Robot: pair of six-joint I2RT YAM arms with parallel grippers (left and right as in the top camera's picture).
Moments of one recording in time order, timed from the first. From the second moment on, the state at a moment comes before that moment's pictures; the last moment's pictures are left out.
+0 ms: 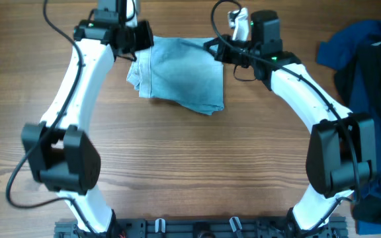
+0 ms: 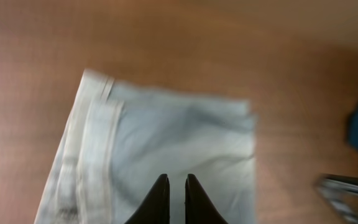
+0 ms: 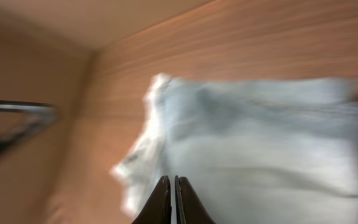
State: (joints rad) left arm -0.17 1.92 1.77 -0.73 0.23 -0.35; right arm 0.25 1.91 1.36 -0.09 -0.57 0.52
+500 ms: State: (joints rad) left arm -0.25 2.17 1.77 -0.71 0.23 -0.35; right arm 0.24 2.00 1.36 -0.07 -0.28 0.18
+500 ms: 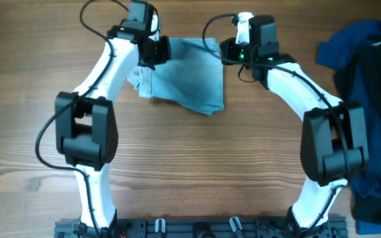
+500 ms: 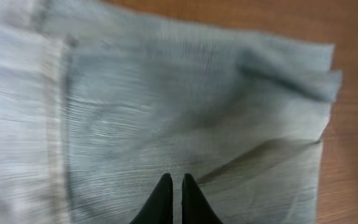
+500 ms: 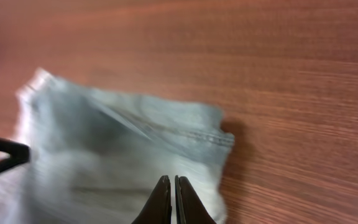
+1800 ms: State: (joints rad) left arm -0.47 2.32 1.78 -0.65 0.27 -0.74; right arm 0.10 2.01 1.36 -0.14 -0.08 0.16
